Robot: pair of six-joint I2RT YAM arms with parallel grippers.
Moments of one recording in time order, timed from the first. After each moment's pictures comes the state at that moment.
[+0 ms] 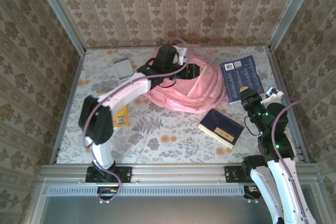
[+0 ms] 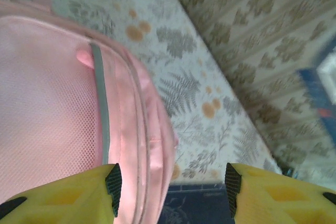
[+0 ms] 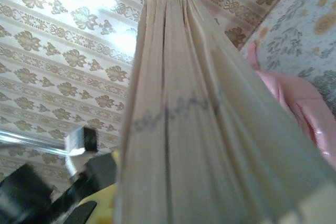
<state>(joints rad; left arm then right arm) -0.73 1.88 1.63 -0.30 0.42 -0.50 0.05 0.45 0.58 -0.26 -0.12 1.06</state>
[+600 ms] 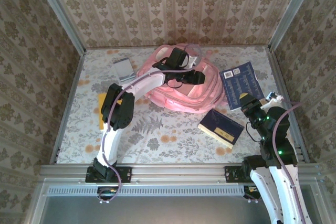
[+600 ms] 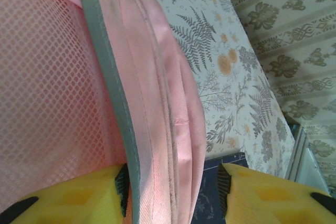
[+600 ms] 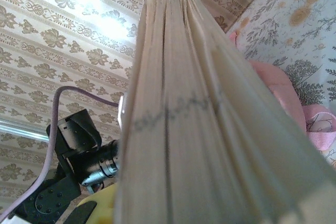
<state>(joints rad) -0.72 2.16 1.82 -0.41 0.62 -0.44 0.05 0.39 0.60 -0.41 -0.13 0.99</state>
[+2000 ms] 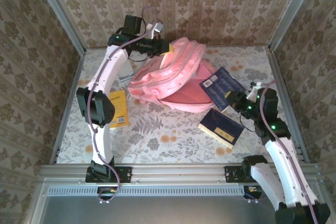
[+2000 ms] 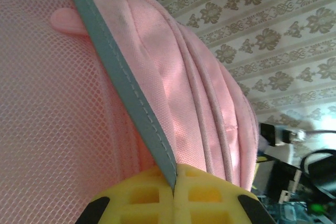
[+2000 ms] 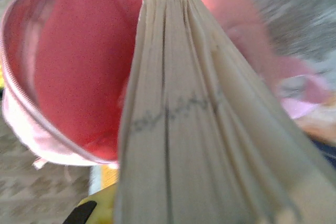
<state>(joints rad) -0.37 2.05 2.16 -0.82 0.99 -0.45 0.04 0.75 0.67 -0.37 -0.46 0.86</state>
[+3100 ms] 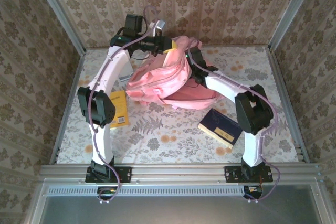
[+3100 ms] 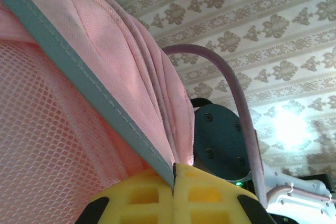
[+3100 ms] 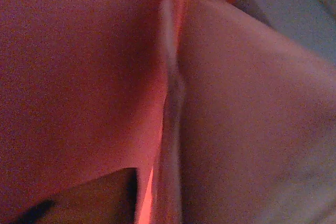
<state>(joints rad) -0.39 2.05 2.14 -0.66 1.10 -0.61 0.47 1.98 1.50 -0.07 -0.50 1.13</state>
